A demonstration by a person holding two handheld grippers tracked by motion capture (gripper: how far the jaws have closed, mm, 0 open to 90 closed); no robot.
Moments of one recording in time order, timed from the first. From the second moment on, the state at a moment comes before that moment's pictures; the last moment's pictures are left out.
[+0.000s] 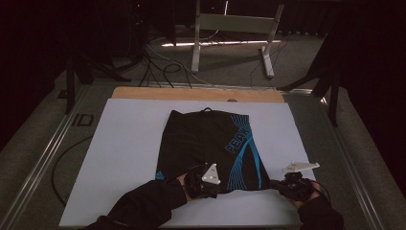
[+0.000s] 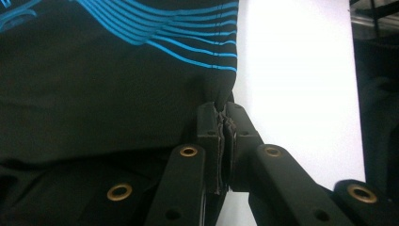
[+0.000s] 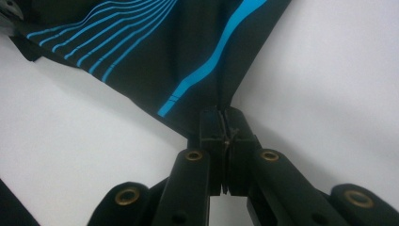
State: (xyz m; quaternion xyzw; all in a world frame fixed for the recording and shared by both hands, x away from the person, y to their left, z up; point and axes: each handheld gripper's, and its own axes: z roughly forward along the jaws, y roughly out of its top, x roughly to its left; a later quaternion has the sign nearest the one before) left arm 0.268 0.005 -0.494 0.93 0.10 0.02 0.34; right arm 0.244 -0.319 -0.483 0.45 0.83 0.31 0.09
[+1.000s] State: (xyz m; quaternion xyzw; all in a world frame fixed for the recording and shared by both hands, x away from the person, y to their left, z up) left arm 0.270 0.005 -0.499 0.93 0.09 -0.05 0.36; right arm 0.244 -0.325 -0.488 0.46 0.82 0.33 0.06
